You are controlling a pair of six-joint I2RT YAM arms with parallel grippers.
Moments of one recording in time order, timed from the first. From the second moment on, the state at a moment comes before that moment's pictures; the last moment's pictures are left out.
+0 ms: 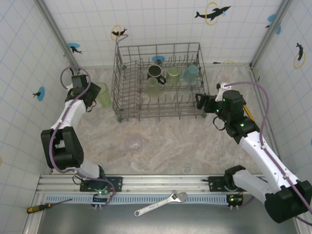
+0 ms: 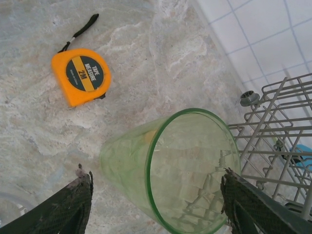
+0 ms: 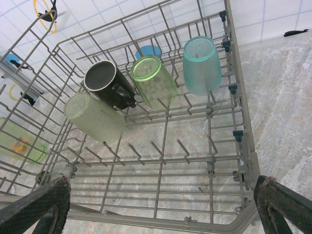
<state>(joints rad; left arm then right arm) 0.10 1.56 1.12 -0.32 0.01 -0.85 0.38 0.97 0.83 -0.28 -0.02 0.41</state>
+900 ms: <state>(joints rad) 0.10 1.65 1.11 -0.32 0.01 -0.88 0.38 0.97 0.83 -0.28 -0.03 0.42</state>
